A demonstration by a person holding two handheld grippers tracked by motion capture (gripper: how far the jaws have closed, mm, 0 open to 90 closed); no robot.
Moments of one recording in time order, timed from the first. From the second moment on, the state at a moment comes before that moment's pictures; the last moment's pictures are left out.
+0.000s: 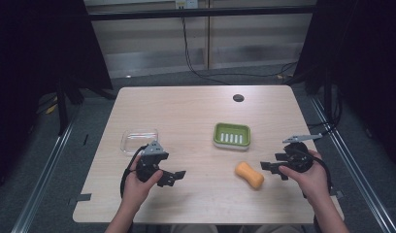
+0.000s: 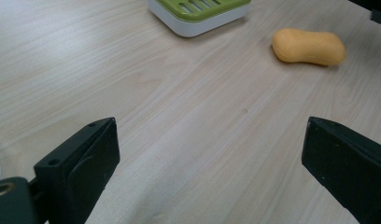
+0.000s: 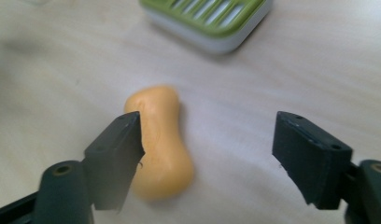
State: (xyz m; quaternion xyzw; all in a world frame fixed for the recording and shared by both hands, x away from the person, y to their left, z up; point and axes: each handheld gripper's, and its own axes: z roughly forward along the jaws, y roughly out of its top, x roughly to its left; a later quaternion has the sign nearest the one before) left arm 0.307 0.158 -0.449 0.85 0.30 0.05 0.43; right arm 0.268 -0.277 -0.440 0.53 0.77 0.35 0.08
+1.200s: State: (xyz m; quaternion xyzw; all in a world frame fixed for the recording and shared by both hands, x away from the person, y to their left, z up) left arm 0.312 0.146 -0.456 0.85 0.30 0.03 0.43; right arm 0.273 -0.235 -0.438 0.42 0.86 0.27 0.07
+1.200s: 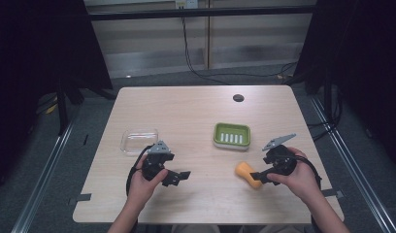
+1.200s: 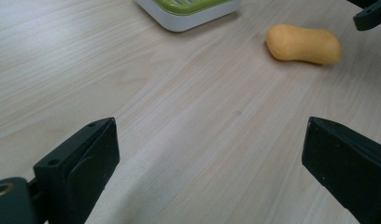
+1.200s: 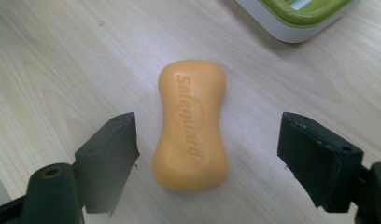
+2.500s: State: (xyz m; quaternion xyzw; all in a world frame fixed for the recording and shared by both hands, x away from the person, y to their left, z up) left arm 0.315 0.150 -0.455 0.85 0.30 0.03 0.43; right arm 0.302 -0.196 -0.464 0.43 0.89 0.15 0.02
